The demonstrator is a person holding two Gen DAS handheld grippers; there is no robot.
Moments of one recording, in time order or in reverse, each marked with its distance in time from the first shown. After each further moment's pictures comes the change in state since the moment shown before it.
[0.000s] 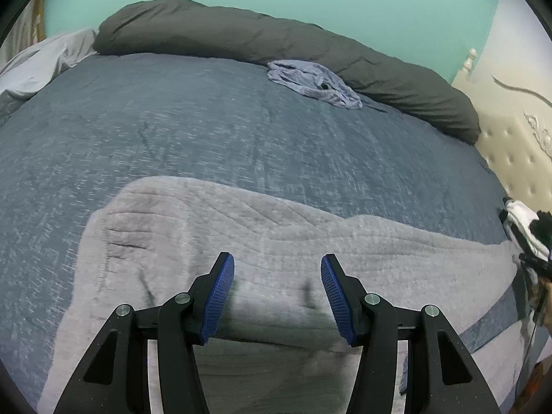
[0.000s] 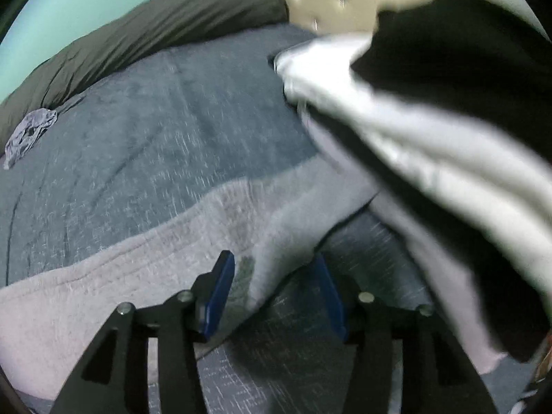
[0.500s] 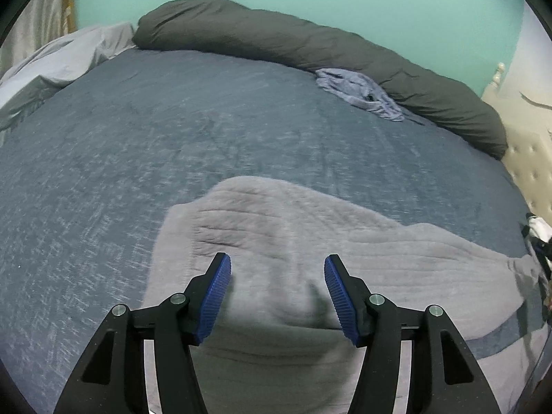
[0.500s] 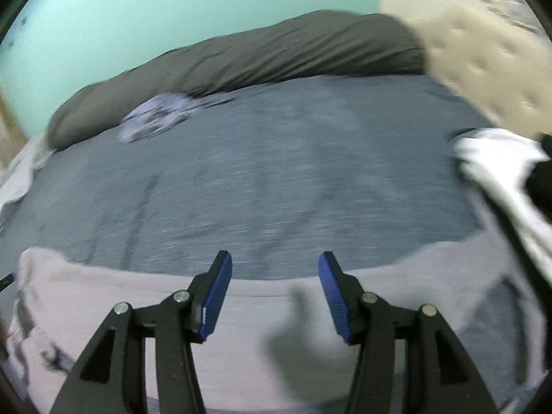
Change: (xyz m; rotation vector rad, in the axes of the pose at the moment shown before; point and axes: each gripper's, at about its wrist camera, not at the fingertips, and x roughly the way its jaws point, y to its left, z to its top) left arm -0.015 0.062 -0.006 -0.062 -0.008 0.112; right arm -0.070 0.157 0.002 -0.238 -0.060 0.456
